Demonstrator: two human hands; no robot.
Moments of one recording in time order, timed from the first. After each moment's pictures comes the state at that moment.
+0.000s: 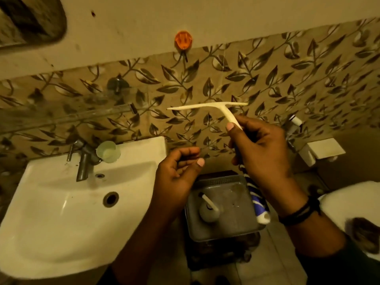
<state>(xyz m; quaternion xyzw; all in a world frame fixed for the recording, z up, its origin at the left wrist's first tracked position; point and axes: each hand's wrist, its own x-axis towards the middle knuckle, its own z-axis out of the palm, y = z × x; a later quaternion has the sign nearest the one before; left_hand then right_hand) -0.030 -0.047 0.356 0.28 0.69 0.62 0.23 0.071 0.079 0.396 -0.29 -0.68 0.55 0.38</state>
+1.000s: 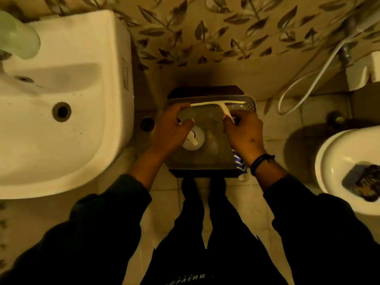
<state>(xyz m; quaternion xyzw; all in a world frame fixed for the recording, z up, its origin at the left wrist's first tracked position) -0.040 0.038 0.095 0.18 0.84 0.39 0.33 0.086 0.175 0.089 -0.48 -0.74 0.47 0.04</state>
